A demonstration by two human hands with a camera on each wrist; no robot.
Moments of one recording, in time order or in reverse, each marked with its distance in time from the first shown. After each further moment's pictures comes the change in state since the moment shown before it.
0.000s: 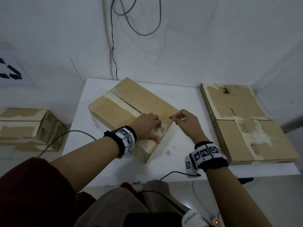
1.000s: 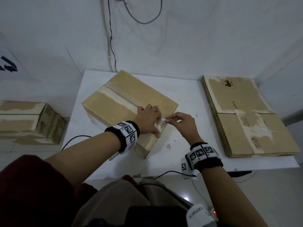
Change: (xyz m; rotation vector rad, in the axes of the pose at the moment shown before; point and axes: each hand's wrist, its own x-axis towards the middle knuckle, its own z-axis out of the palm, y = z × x) left_hand 0.002 0.018 -0.004 -0.058 -0.070 -0.237; right_hand -0.020 0.012 0.023 0.164 -0.019 0.048
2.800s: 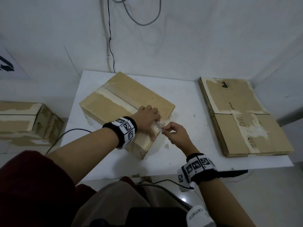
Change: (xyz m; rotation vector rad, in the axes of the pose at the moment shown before) left_hand -0.002 -0.009 -0.010 0.075 -0.110 0.154; right_hand -0.032 0.008 0.016 0.089 -0.102 0.108
